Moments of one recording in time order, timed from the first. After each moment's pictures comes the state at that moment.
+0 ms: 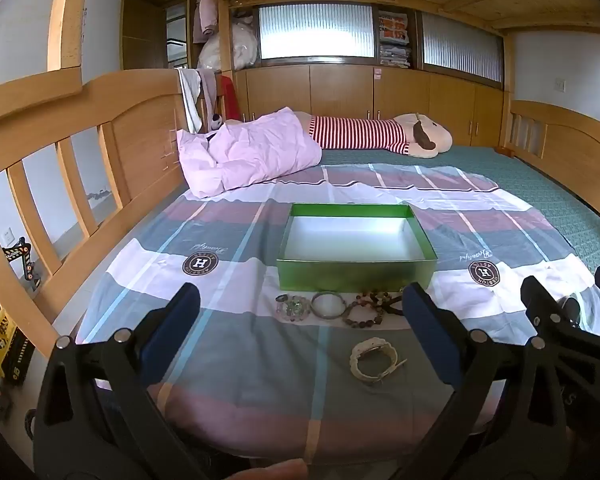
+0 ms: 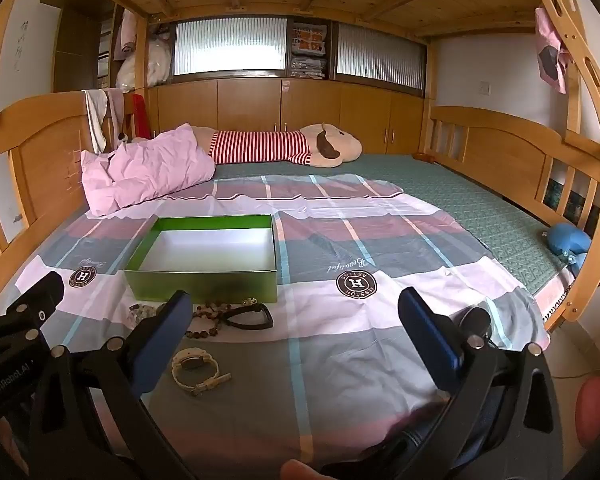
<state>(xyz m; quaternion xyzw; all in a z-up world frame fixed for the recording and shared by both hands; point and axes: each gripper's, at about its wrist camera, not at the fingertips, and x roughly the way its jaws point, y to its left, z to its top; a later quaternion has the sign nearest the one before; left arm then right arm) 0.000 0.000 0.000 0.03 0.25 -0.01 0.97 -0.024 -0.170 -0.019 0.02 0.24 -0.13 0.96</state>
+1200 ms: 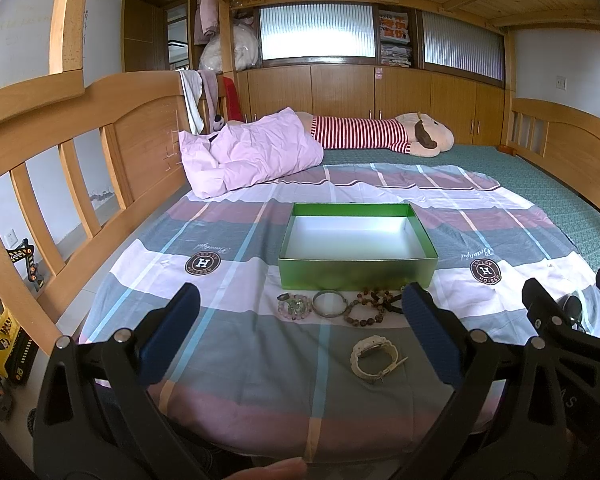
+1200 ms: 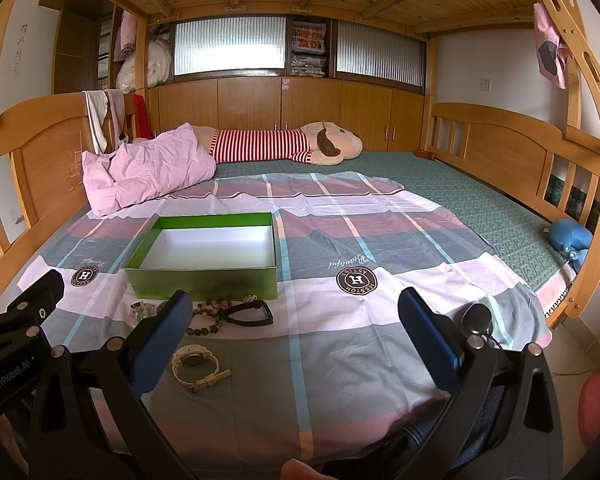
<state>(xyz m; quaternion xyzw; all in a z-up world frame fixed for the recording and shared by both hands) 0.000 0.000 0.000 0.03 0.25 -0.01 0.97 -0.025 -0.174 -0.020 0.03 0.24 -0.13 0.96</state>
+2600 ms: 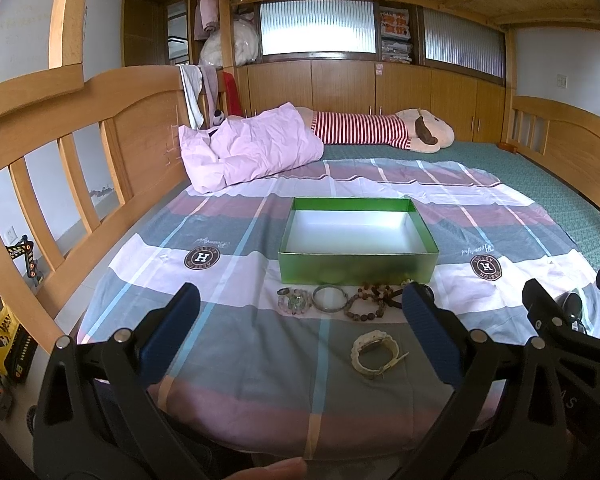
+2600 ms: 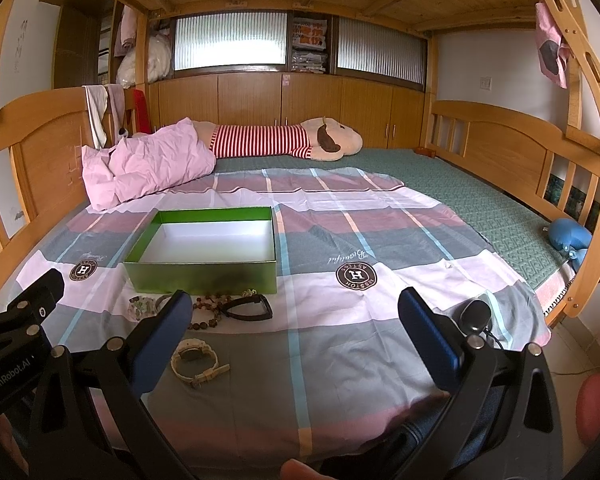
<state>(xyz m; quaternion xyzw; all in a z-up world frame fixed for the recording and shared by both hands) 0.002 0.004 -0.011 0.03 0.26 -0.01 0.97 -0.019 -0.171 -0.028 0.02 0.24 -0.13 0.96</state>
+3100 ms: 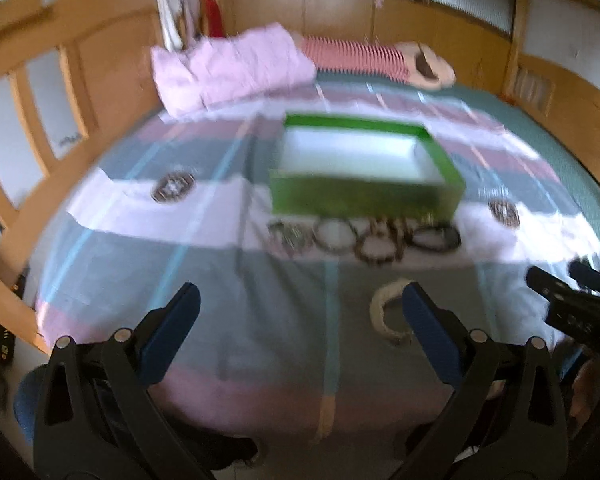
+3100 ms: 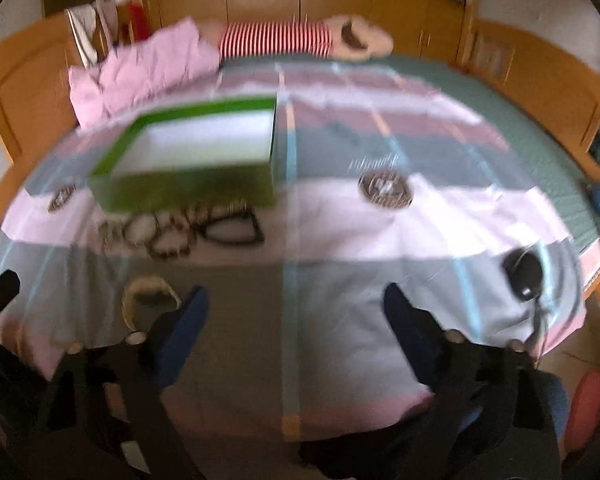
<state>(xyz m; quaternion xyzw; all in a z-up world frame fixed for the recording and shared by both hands) 0.071 0.026 -0.091 0.02 0.39 -0.05 0.92 0.074 -0.213 -0.125 0.05 0.44 -0.06 0.90</state>
